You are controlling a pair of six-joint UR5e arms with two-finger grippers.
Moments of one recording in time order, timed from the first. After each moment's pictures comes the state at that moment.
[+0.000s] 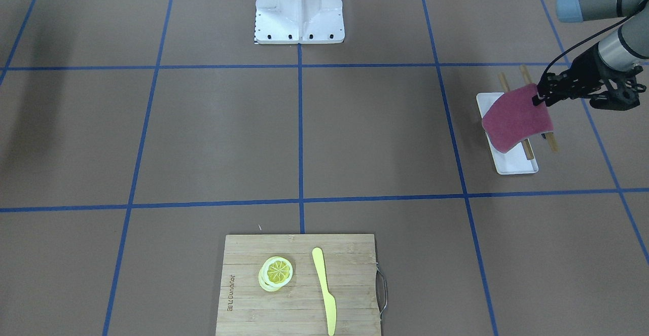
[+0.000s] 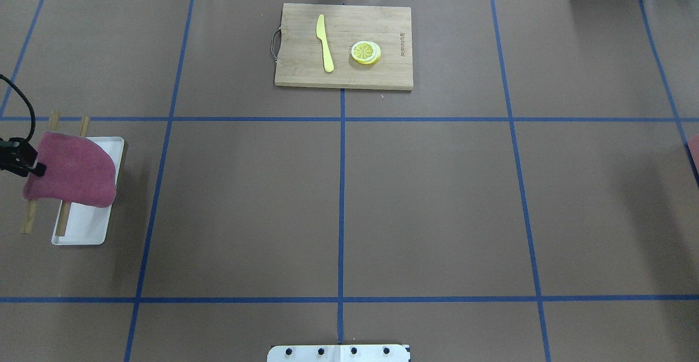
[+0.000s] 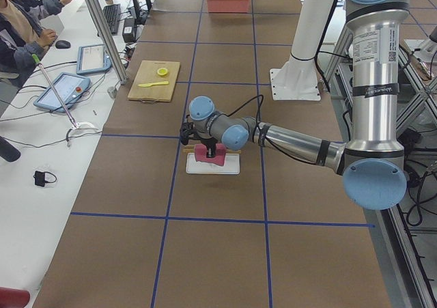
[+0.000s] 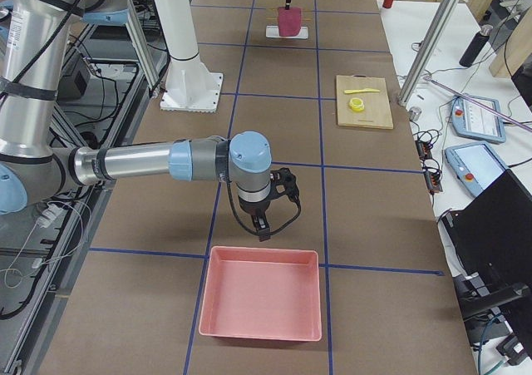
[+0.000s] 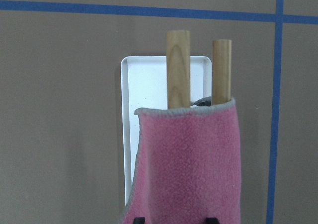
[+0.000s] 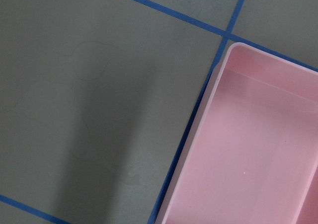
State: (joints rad) left arm -1.10 -1.49 -1.86 -1.86 -2.43 -0.66; right arm 1.58 -1.87 2.01 -1.69 2.34 -0.36
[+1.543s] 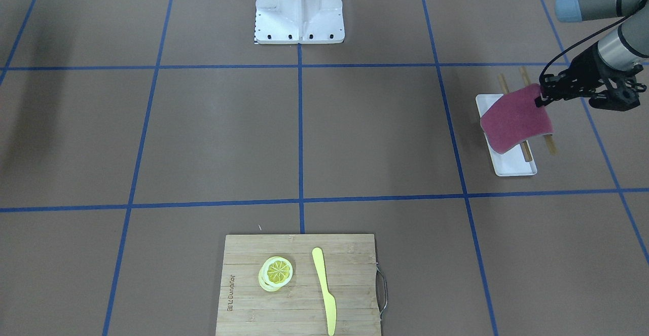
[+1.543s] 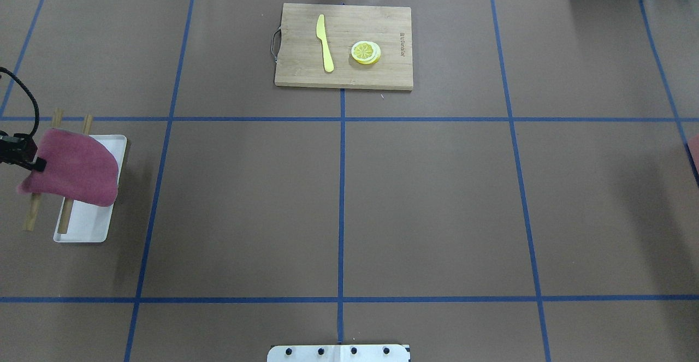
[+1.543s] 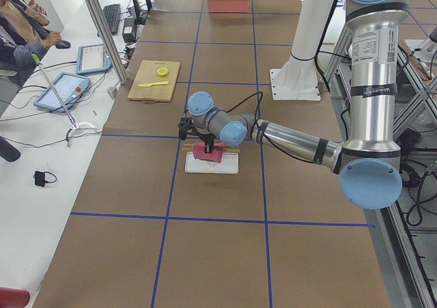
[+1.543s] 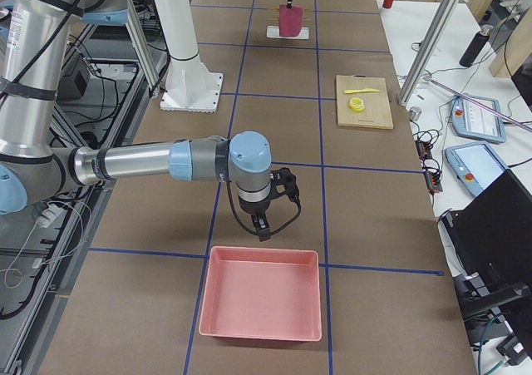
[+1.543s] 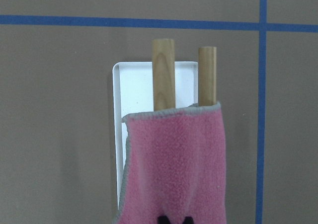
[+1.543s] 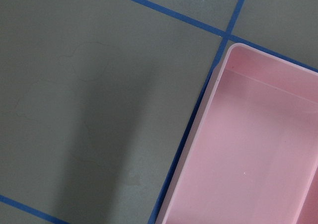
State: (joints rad) left arm -1.11 -1.51 -1.88 -1.86 -2.43 -0.66; right arm 1.58 -1.87 2.01 -1.69 2.34 -0.36
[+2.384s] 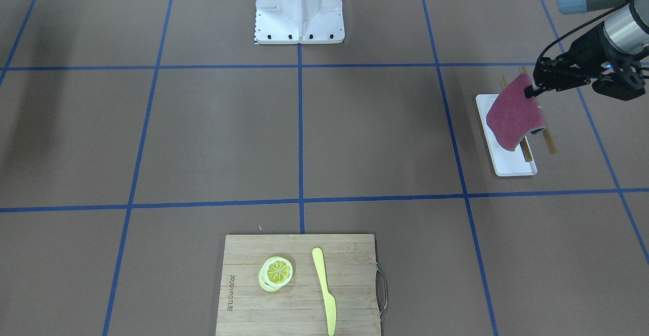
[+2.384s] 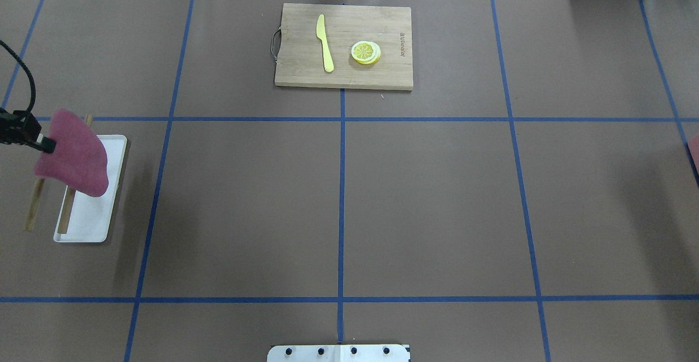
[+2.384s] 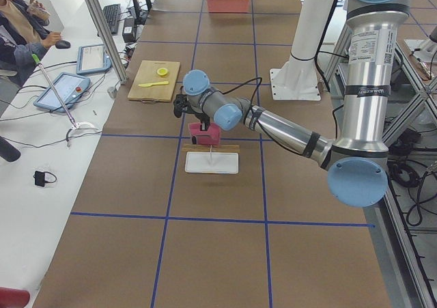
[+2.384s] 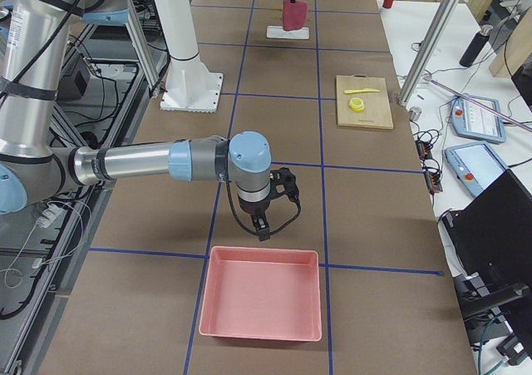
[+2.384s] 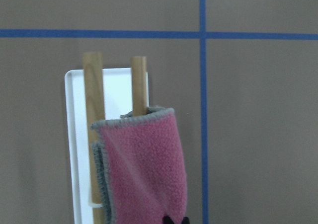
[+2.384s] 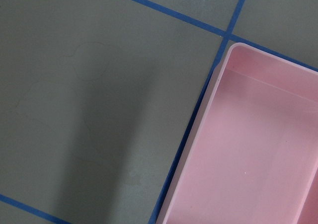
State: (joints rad) left arm -1.16 -1.65 -1.94 -1.81 -2.55 -0.75; right arm 1.58 -1.87 2.02 -1.69 2.34 -0.36
